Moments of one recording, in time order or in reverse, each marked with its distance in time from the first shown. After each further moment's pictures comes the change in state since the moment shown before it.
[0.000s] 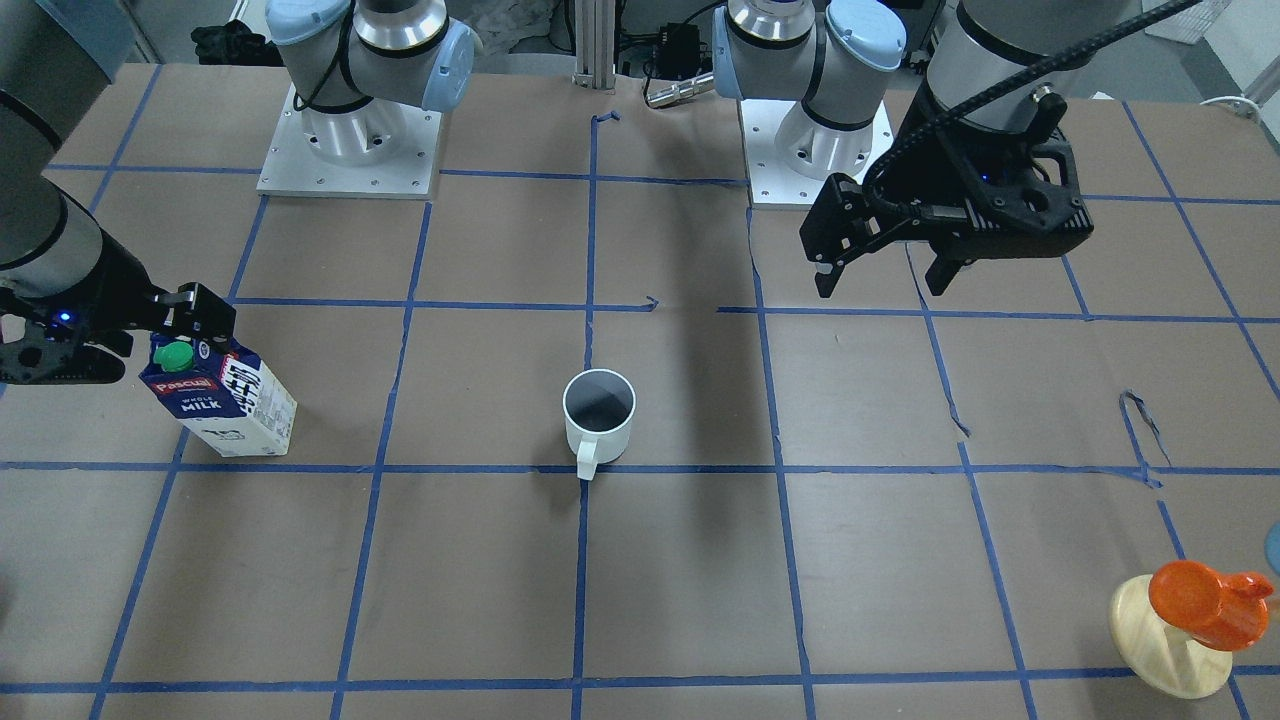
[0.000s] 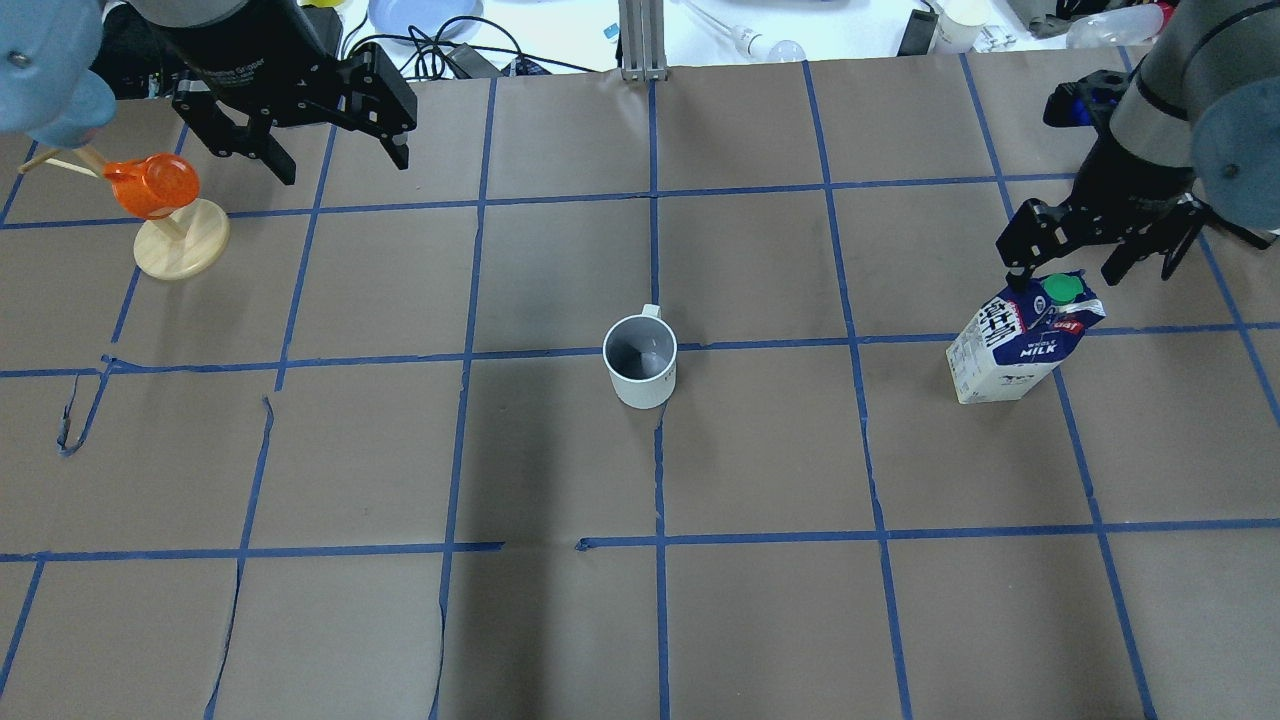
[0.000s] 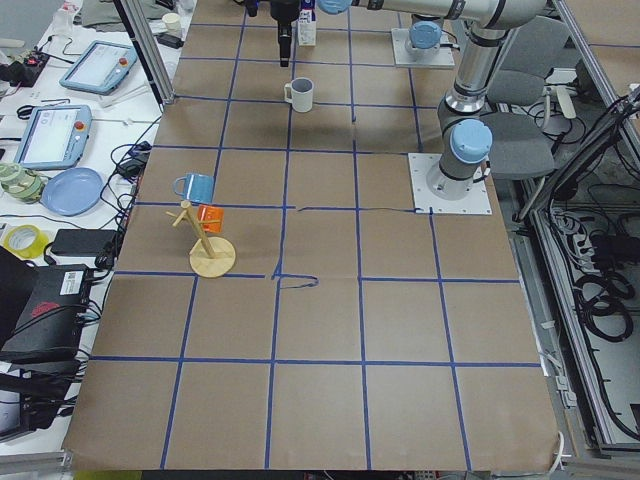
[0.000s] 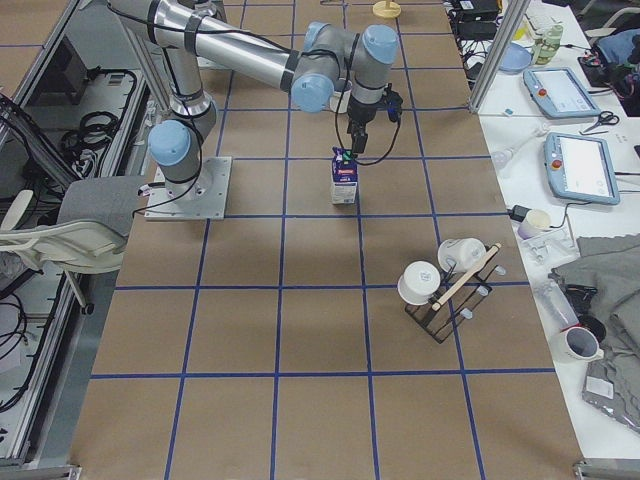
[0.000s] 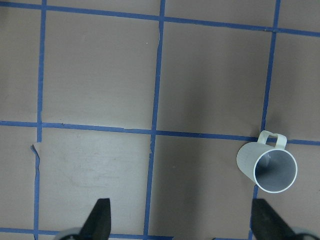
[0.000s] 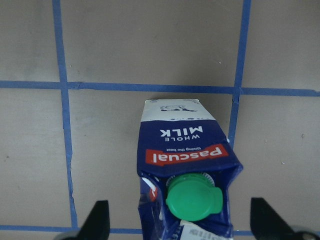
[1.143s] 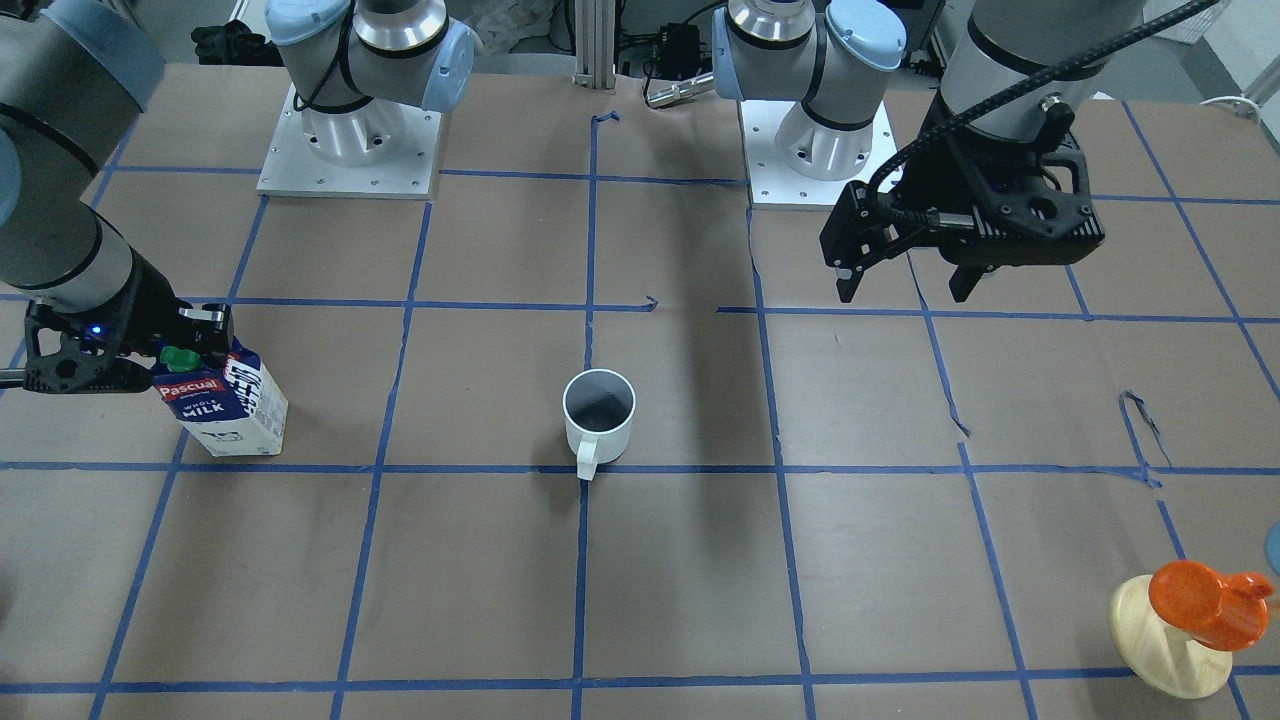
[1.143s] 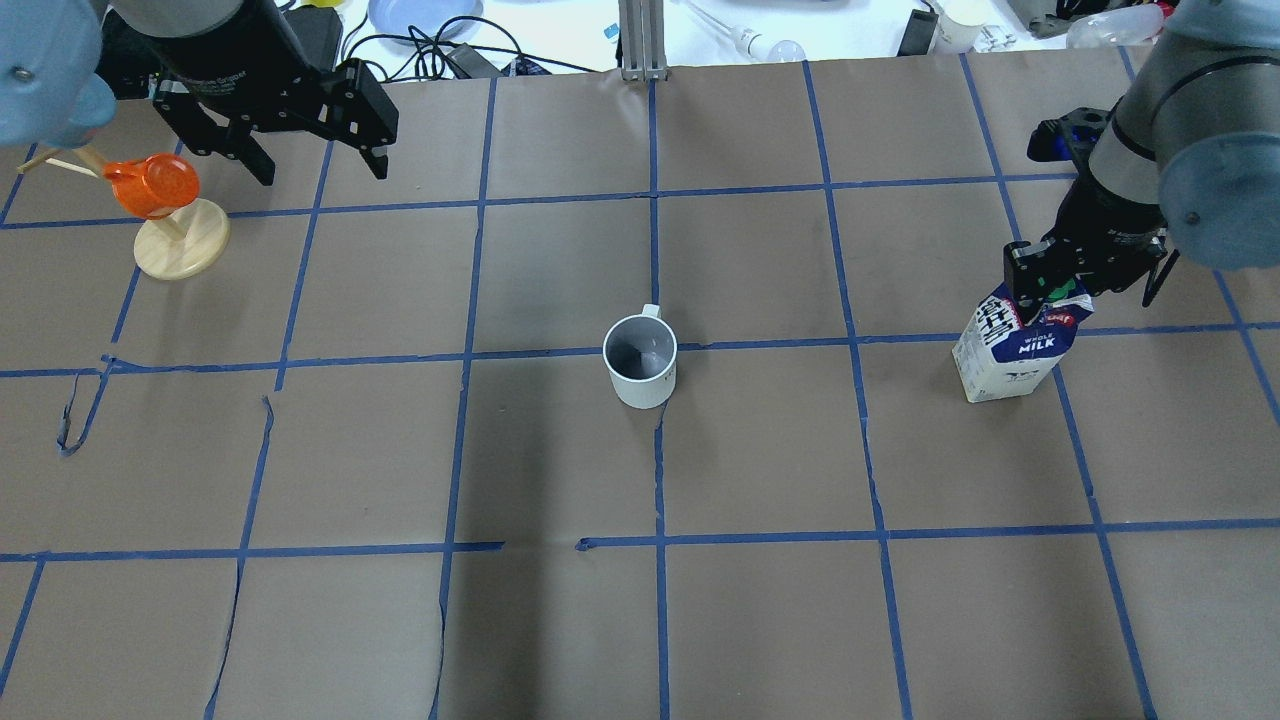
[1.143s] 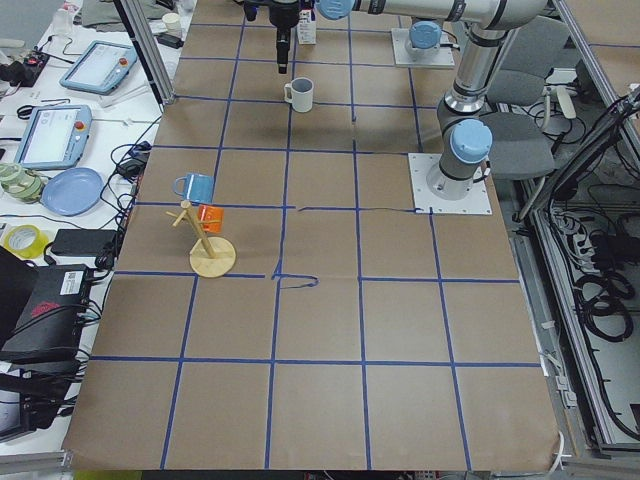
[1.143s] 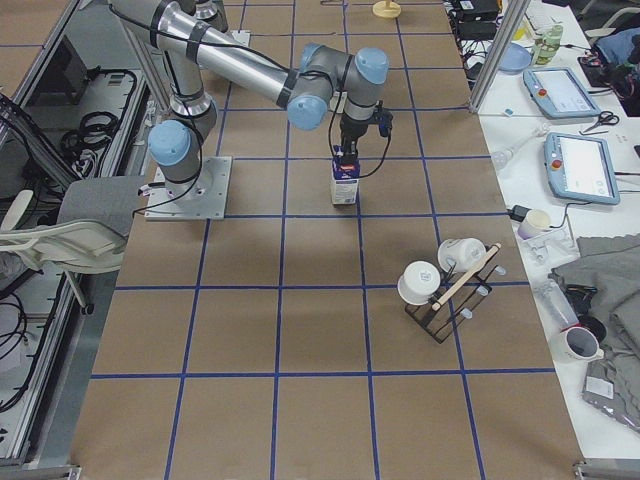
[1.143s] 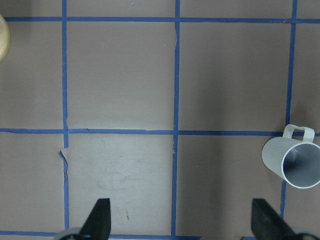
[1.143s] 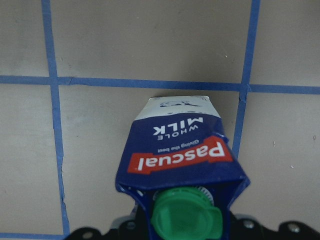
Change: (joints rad) left arm 0.009 0.005 -0.022 0.021 0.036 0.056; right arm 0.000 0.006 0.048 -0.056 -0.006 -0.004
